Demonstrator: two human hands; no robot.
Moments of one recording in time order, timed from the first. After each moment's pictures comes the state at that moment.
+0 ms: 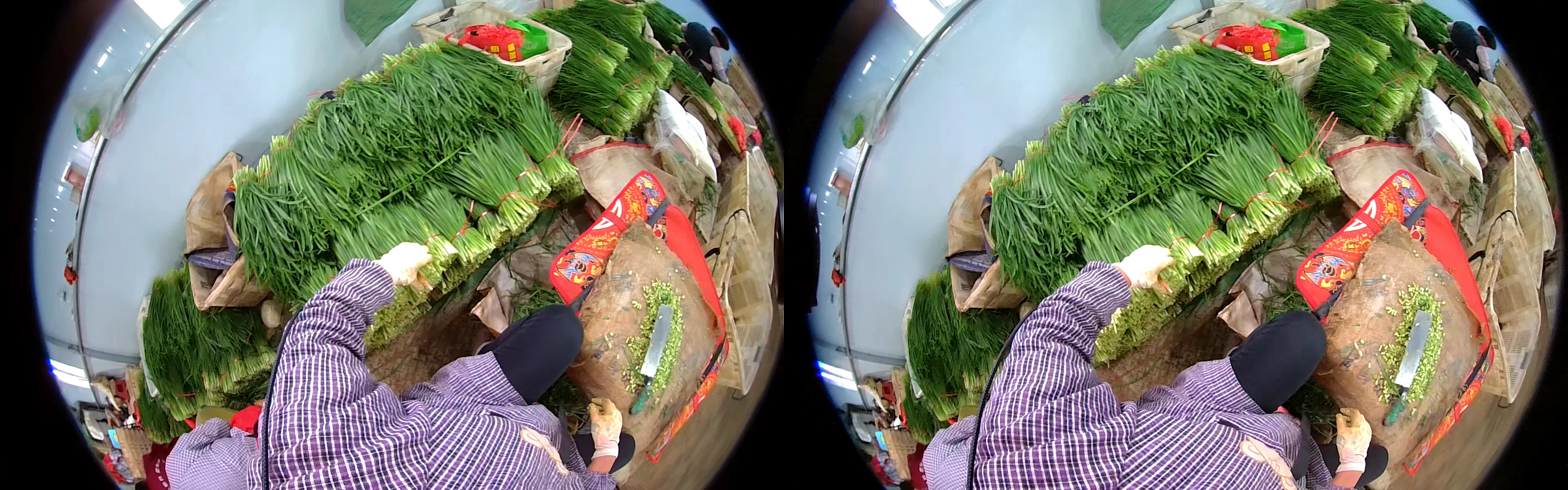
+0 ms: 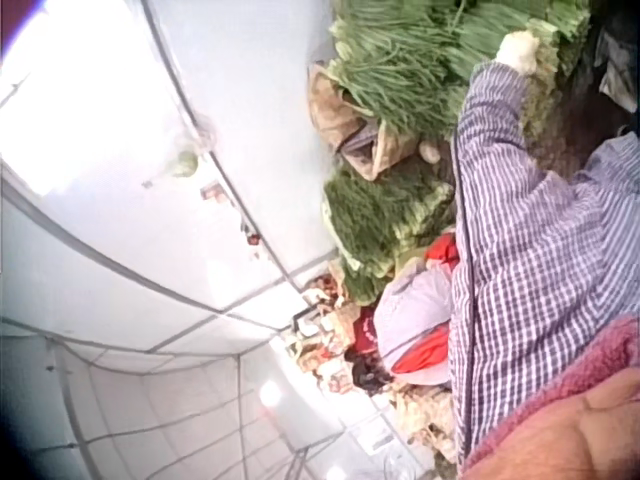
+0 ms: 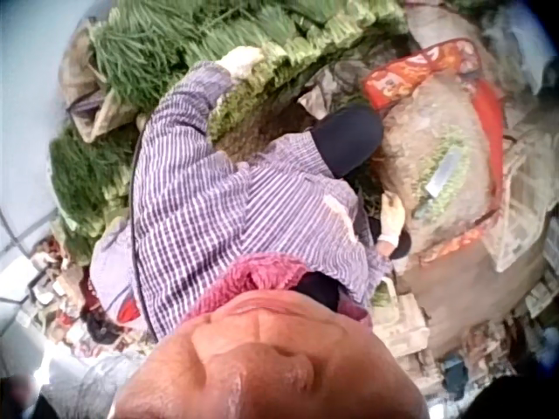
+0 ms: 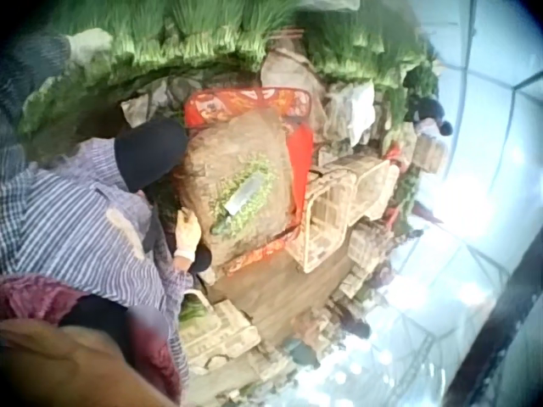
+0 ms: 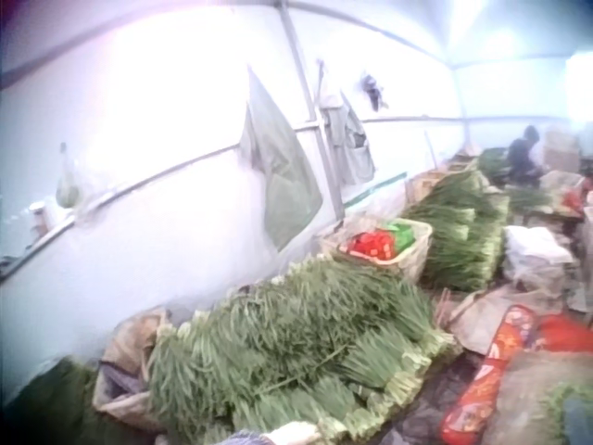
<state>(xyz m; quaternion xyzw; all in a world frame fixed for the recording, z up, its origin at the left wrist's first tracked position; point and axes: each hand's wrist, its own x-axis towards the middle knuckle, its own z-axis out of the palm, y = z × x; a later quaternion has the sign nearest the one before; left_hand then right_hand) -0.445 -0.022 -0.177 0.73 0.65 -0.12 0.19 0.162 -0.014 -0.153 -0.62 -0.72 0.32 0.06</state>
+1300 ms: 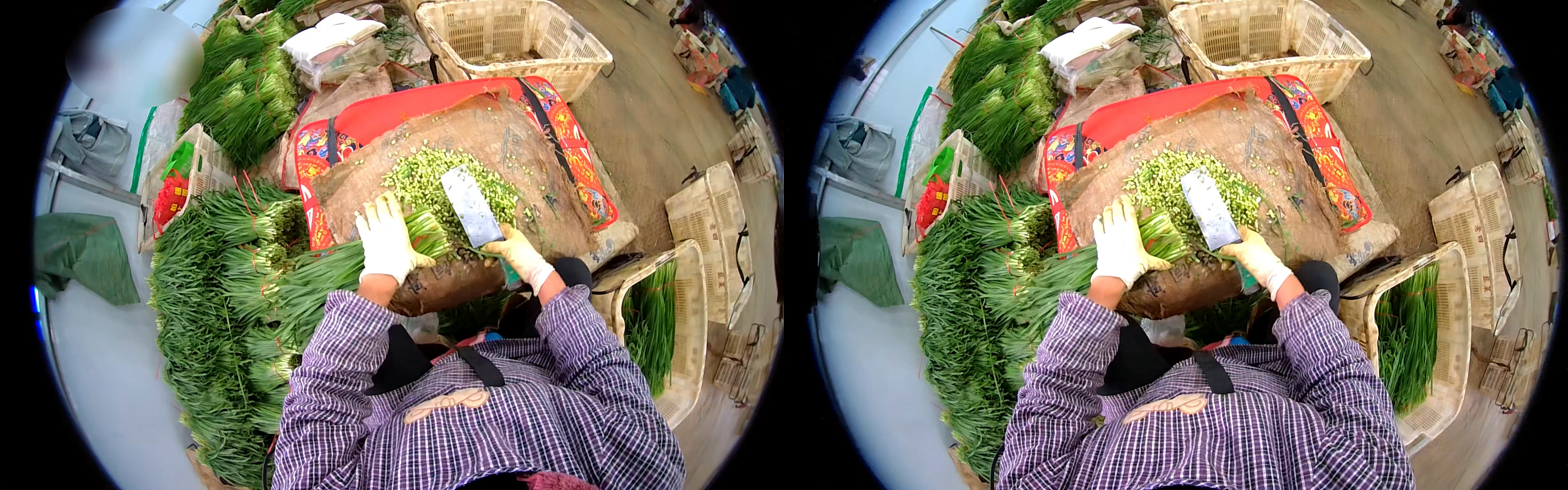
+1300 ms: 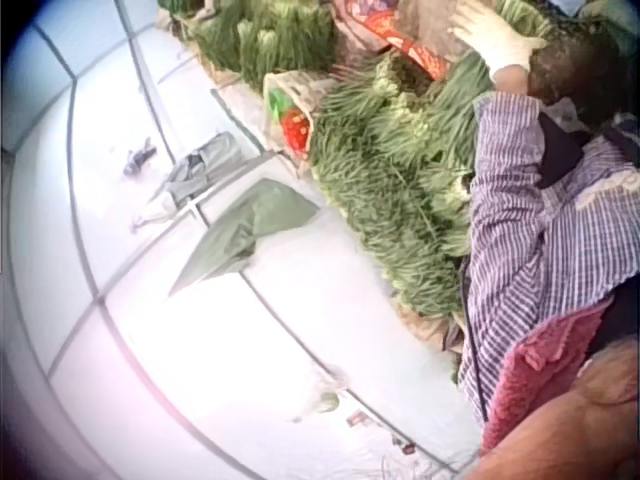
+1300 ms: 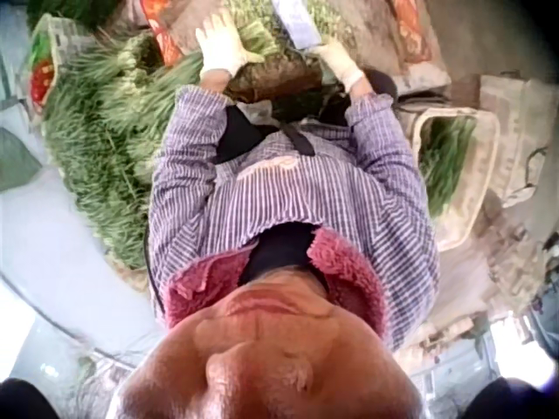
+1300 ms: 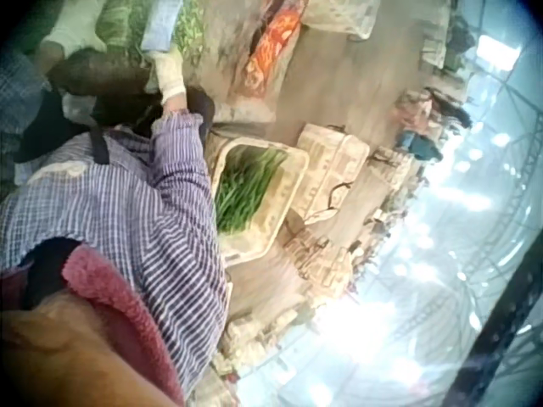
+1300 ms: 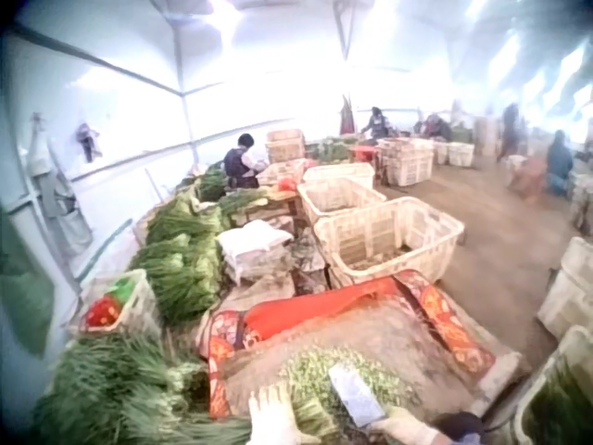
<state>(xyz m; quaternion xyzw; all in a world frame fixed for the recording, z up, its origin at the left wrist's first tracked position) 0.024 0.162 -0.106 0.87 0.49 0.00 0.02 0.242 0.051 -0.171 -0.59 -0.23 0.62 0.46</state>
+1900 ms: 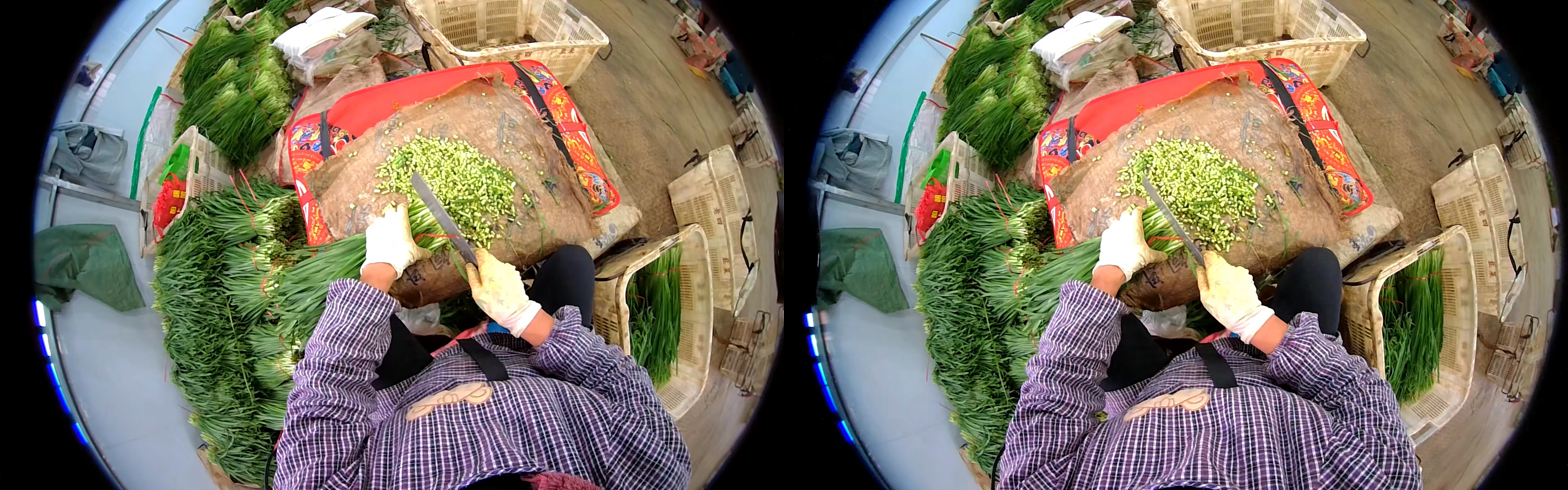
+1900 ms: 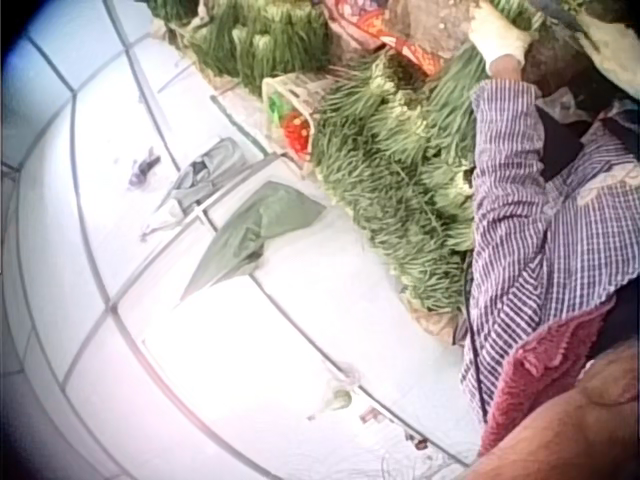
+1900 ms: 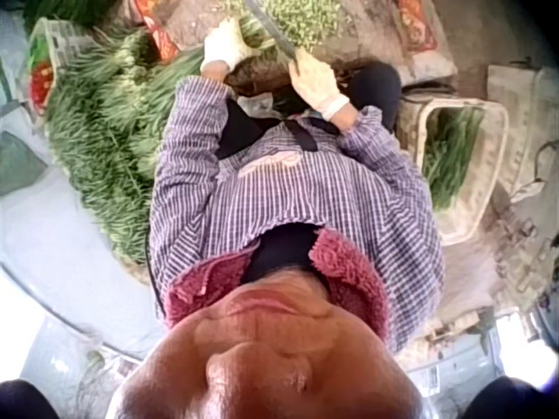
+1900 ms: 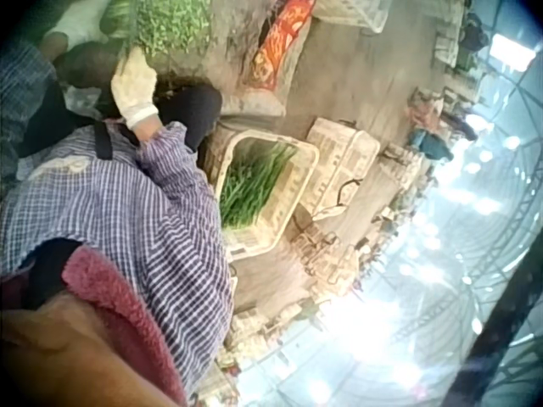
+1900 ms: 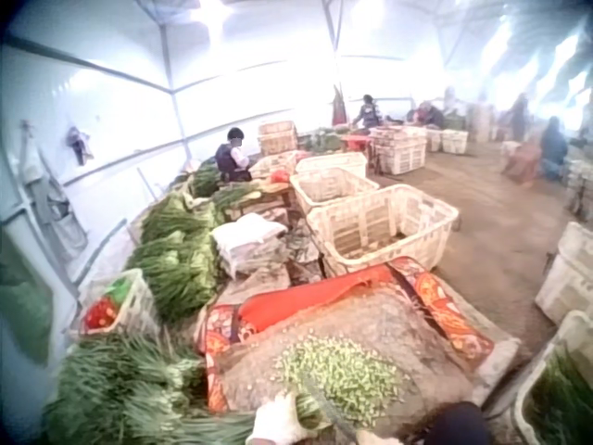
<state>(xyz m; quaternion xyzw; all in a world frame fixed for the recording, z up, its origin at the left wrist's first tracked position) 0.026 0.165 -0.114 0.86 0.49 -0.08 0.15 0.163 -0.001 -0.128 -0.75 -0.59 0.11 0.27</state>
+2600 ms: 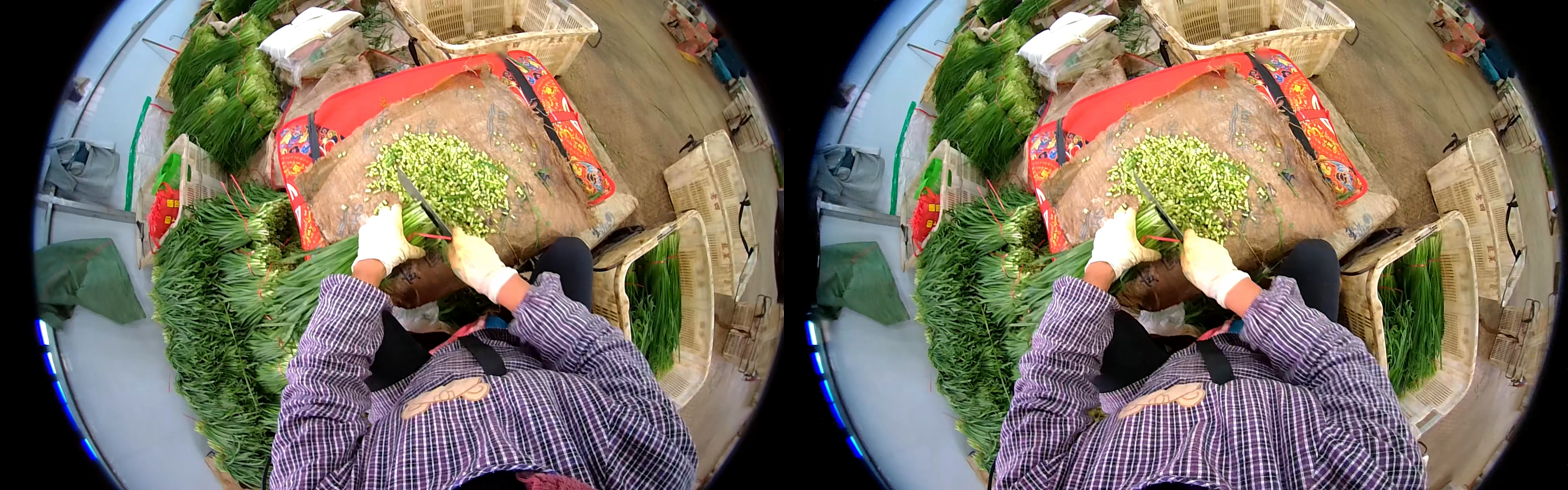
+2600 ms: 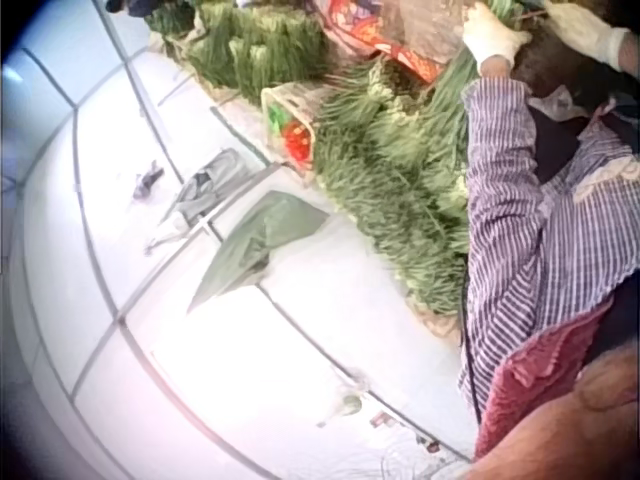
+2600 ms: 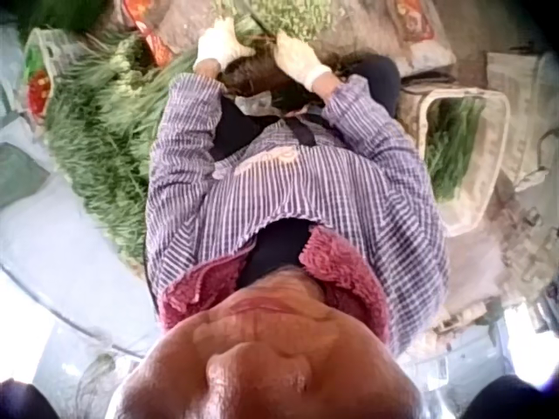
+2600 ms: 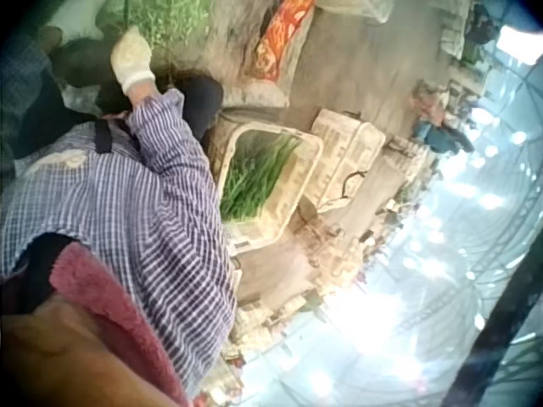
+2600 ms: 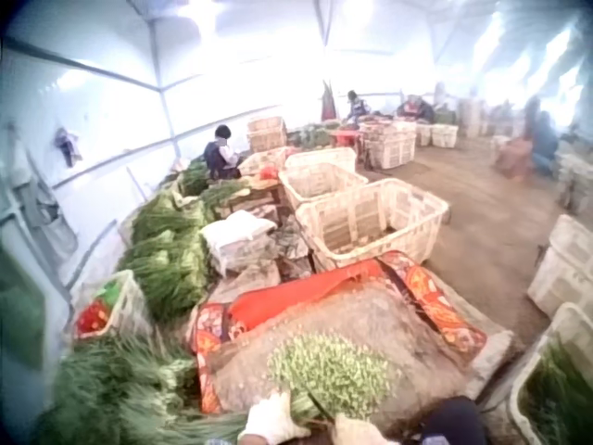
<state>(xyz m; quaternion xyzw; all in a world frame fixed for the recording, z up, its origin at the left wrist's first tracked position) 0.025 0.171 -0.119 0.88 0.44 -0.08 0.16 0.168 0.042 -0.165 -0.71 -0.66 0.16 0.17</state>
